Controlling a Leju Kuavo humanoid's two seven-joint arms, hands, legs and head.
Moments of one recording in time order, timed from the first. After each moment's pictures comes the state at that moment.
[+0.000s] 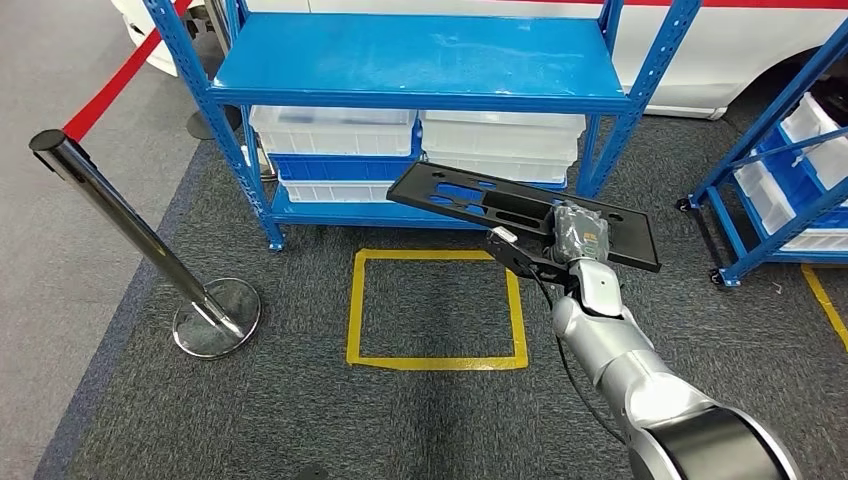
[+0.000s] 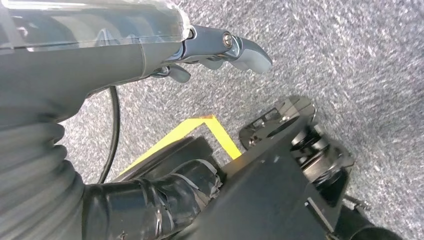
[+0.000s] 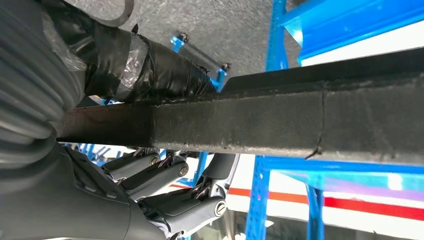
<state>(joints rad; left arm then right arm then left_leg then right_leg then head) -0.14 -0.18 0.41 -0.21 -0.98 -0.17 -0.28 -0.87 -0.01 0.39 -0.44 1.09 -0.50 -0.05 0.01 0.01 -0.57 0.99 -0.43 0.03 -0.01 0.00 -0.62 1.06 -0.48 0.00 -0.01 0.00</state>
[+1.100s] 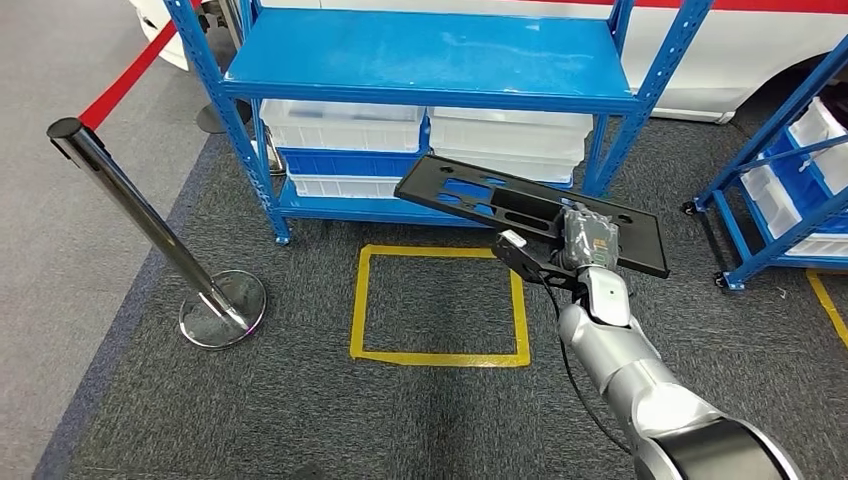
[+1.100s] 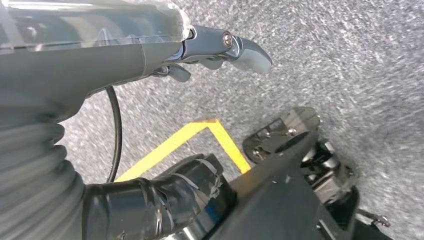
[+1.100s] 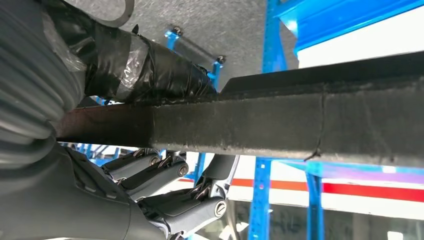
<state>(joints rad) -0.14 -0.17 0.39 -0.21 -0.98 -0.15 -0.30 -0.82 -0.03 0.37 -0.47 1.09 -0.55 -0.08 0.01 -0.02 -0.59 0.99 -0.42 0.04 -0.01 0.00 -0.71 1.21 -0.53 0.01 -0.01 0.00</state>
